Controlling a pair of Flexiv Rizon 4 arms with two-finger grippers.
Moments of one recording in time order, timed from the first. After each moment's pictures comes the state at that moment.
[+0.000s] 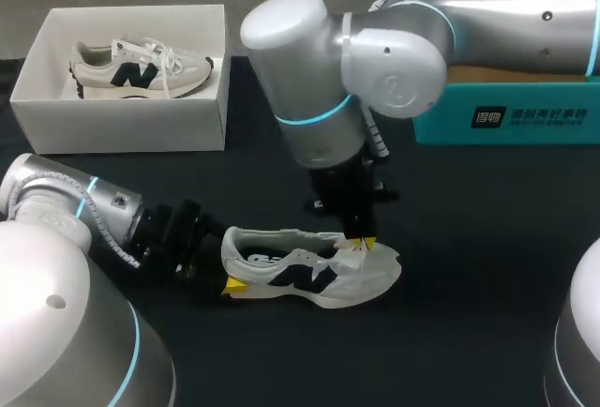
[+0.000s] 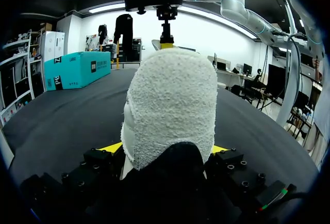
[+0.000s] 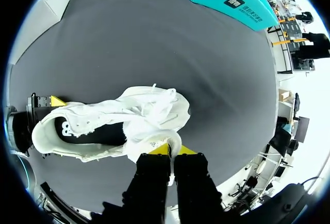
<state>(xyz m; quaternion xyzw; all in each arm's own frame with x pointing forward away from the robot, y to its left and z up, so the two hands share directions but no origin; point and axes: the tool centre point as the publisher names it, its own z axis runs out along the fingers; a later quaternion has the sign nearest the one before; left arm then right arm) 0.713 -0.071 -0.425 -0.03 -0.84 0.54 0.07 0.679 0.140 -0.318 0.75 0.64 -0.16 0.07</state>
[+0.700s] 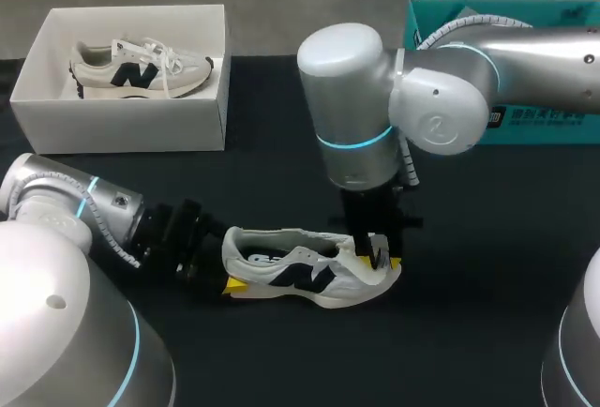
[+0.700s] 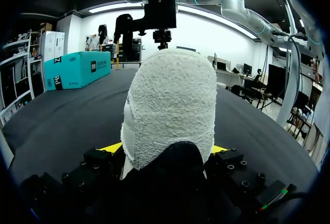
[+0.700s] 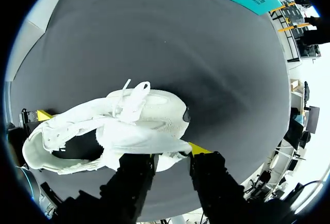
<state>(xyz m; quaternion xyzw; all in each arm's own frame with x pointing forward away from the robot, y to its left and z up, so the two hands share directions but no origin) 0.713 -0.072 -0.425 -0.03 -0.84 0.54 0.07 0.677 0.115 -0.365 0.78 0.61 -0.12 0.04</state>
